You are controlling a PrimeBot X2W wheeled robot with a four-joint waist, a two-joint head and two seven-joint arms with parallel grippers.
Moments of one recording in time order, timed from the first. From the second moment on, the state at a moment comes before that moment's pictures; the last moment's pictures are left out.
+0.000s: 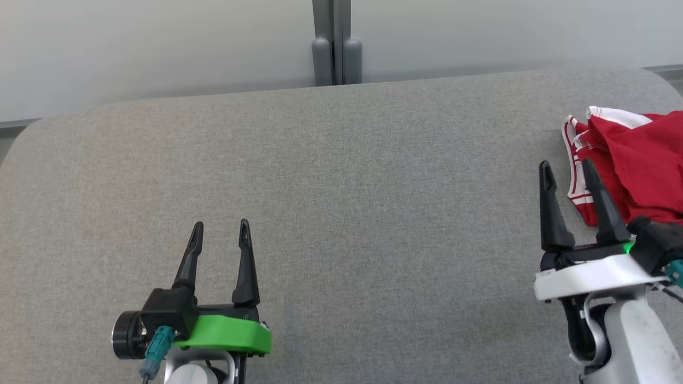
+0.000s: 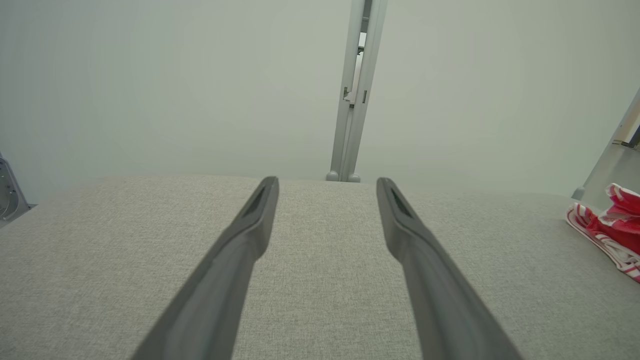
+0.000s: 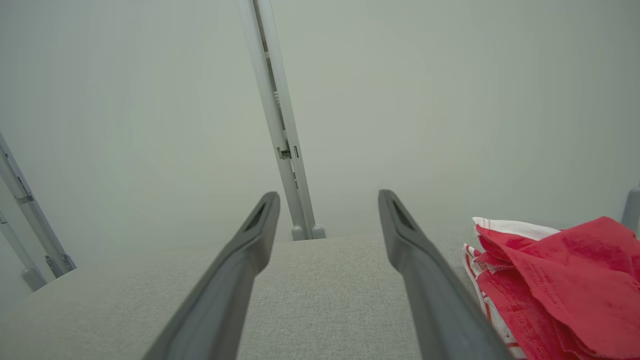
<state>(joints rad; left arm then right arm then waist) -0.08 0.05 -0.25 0.10 -0.26 0.10 -0.26 -0.16 -0.13 0.00 0.09 0.30 0.13 -0.26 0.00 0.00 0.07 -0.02</state>
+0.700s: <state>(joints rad) -0.02 0.05 -0.25 0.10 -0.25 0.09 -0.26 -0.04 -0.05 0.05 0.05 0.21 0.13 -0.26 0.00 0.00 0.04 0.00</state>
